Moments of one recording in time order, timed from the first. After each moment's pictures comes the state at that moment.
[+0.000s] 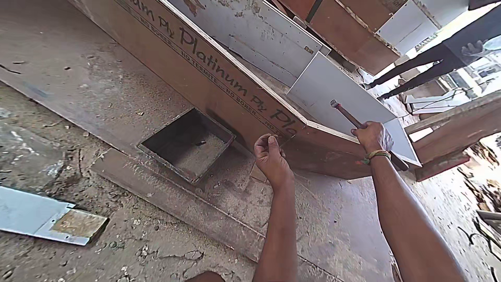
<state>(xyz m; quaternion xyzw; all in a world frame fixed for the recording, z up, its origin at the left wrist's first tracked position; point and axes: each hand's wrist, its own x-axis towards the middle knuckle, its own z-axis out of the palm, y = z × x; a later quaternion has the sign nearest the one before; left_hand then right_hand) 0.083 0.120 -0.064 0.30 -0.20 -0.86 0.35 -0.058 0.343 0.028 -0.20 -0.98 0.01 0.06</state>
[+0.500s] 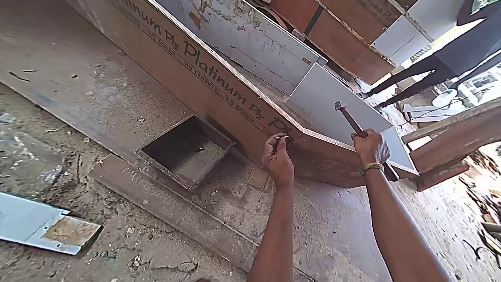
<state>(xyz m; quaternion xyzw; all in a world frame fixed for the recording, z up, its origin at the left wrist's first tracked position) 0.051 0.139 -0.085 0.16 -0.29 -0.82 0.47 -0.034 0.328 0.036 -0.21 -0.97 0.03 0.13</state>
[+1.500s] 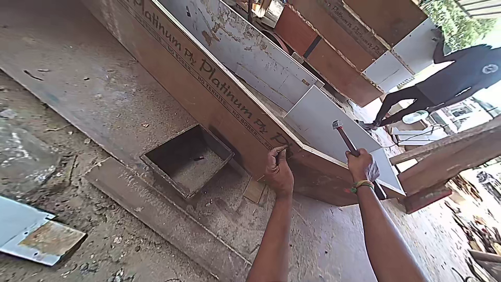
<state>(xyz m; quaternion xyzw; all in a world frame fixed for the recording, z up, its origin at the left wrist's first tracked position) 0.045 0.140 -0.087 0.18 -0.37 -0.75 0.51 -0.036 0.328 0.034 -0.21 -0.97 0.02 0.14</state>
